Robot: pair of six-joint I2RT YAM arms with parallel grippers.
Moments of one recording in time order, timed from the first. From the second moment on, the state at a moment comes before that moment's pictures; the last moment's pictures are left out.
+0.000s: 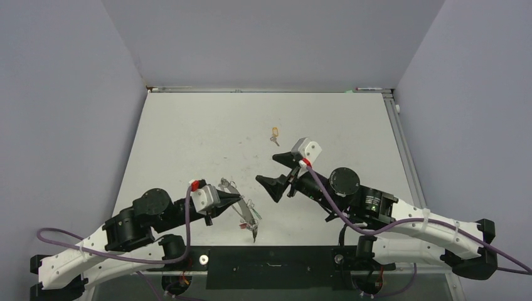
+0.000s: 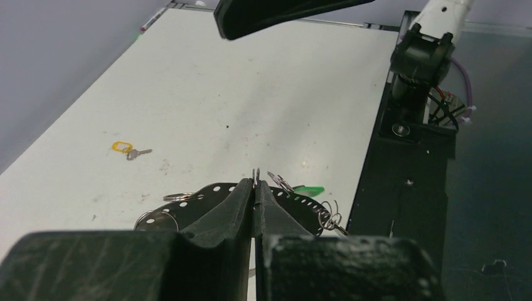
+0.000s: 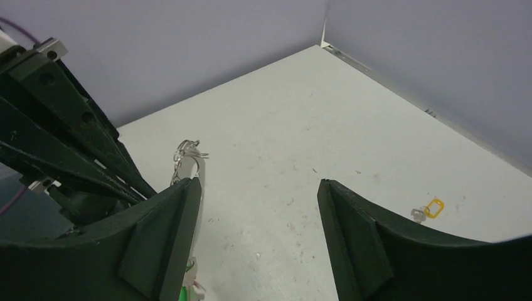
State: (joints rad) left arm -1.18 0.47 0.79 -0.40 -0.04 0.10; right arm 1.24 0.92 1.00 -0.06 0.28 0.05
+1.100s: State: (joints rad) left arm -1.17 0.34 0.65 -0.33 0.20 0.20; right arm 1.22 0.96 0.80 0.12 -0.42 -0.22
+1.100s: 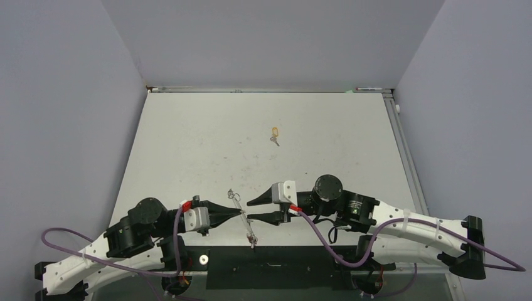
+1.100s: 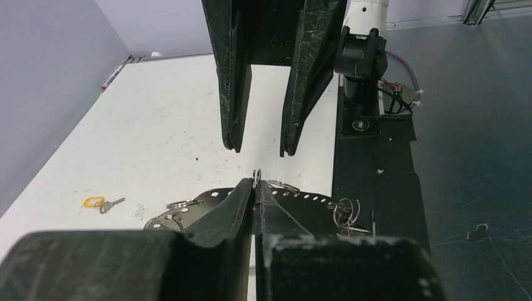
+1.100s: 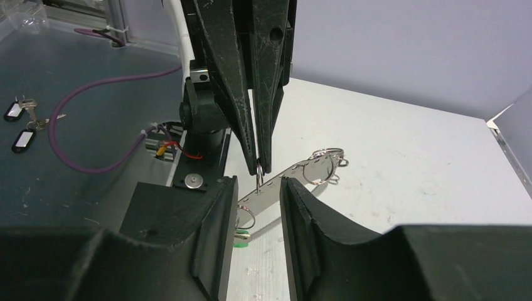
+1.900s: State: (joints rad) left arm -1.05 0.31 0.62 -0.20 0.32 0.13; right arm 1.19 1.02 0.80 0.21 -0.46 -0.18
